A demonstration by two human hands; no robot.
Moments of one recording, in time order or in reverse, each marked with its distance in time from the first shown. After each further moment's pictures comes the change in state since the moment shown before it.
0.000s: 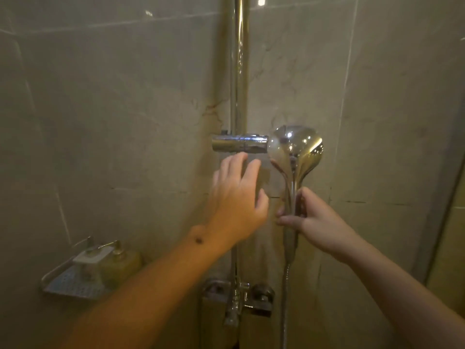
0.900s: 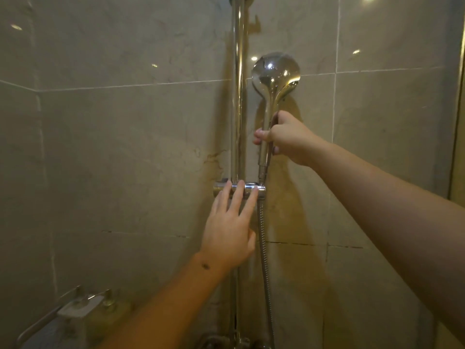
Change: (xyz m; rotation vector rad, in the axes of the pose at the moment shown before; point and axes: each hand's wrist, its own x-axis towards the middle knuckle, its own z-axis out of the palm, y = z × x) left_hand 0.033 -0.033 0.015 0.261 -0.079 0.113; right_hand 0.135 -0.171 -0.056 0.064 0.158 -0.254
